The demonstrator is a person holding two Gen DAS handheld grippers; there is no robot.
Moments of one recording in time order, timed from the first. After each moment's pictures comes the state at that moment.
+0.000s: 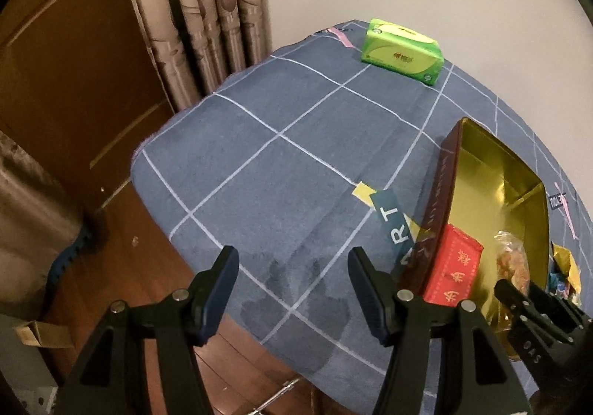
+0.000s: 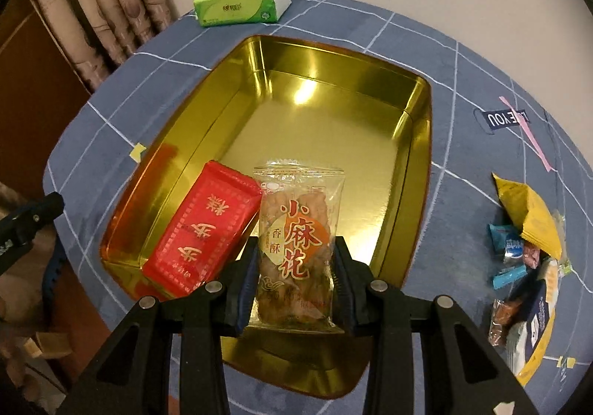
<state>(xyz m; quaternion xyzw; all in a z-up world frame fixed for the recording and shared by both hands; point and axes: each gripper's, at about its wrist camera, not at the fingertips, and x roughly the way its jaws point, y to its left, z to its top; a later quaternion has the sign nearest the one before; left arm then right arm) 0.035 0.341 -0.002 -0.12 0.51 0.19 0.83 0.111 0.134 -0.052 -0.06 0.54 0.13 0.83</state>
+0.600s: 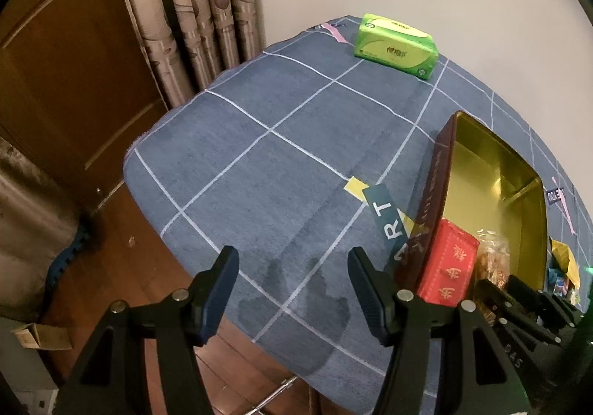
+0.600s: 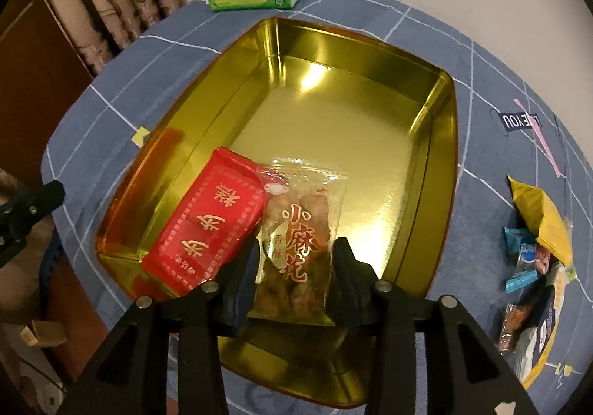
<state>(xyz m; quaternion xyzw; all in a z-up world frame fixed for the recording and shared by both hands) 0.037 0.336 -0.006 -0.12 0.51 0.18 0.83 0.112 0.146 -0.059 -0.07 0.55 0.15 0.82</state>
